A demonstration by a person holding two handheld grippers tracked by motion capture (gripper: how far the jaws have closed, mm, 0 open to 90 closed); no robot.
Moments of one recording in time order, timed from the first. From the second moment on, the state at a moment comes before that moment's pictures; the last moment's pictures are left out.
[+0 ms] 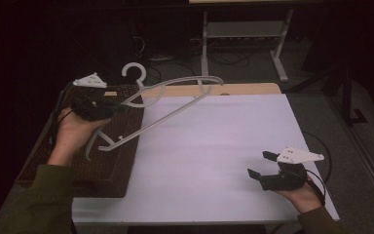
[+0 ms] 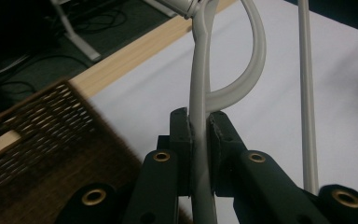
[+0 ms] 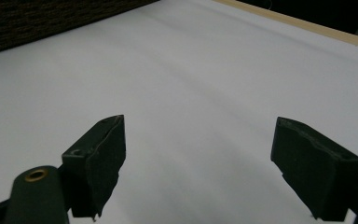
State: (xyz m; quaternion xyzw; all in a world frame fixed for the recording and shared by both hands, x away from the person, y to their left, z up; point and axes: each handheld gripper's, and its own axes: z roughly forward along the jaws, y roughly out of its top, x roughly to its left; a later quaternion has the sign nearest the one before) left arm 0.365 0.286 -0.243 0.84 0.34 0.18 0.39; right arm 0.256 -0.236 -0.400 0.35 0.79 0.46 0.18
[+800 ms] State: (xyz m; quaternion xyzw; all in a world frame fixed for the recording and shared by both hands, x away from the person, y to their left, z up) left arm 0.351 0.429 -0.254 0.79 0.45 0.23 0.35; right arm 0.258 -0.235 -0.403 0.36 0.80 0.45 0.18
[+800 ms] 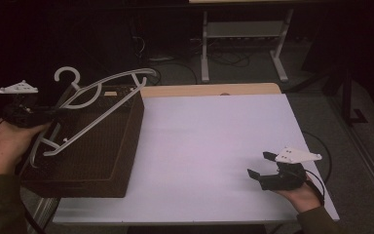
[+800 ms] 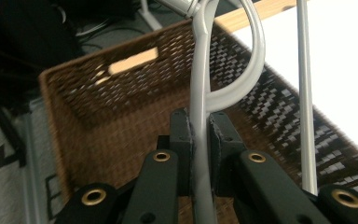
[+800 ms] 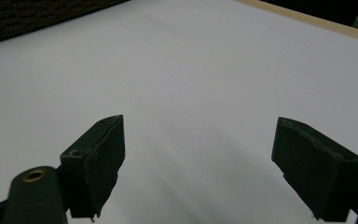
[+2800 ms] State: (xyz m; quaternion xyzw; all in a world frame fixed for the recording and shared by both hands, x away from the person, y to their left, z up) left arm 0.355 0.446 -0.301 0.76 0.50 0.20 0.36; right arm 0.258 -0.235 -0.404 0.36 0.80 0.45 0.17
